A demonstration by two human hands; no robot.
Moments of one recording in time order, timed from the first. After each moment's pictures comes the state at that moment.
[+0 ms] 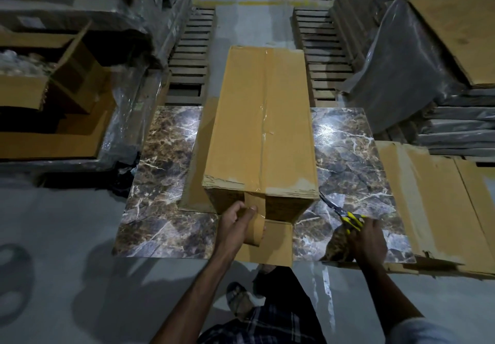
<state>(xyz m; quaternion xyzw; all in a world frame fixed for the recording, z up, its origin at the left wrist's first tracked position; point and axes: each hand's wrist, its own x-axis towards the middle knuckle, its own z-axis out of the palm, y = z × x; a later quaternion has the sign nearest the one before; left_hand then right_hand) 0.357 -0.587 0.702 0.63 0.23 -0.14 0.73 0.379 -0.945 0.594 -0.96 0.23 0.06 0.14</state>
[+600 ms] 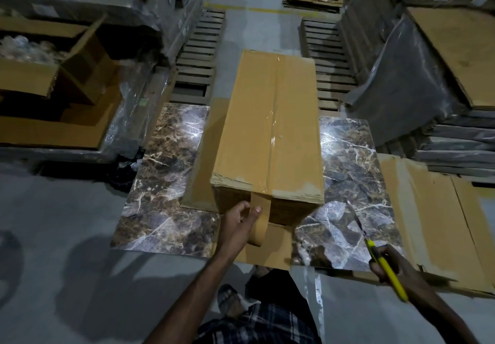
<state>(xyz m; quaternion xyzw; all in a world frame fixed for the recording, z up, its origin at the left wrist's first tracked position) 0.355 -0.583 0.690 0.71 0.17 -0.07 0.68 0.325 -0.971 0.744 -0.81 0.09 0.25 0.53</state>
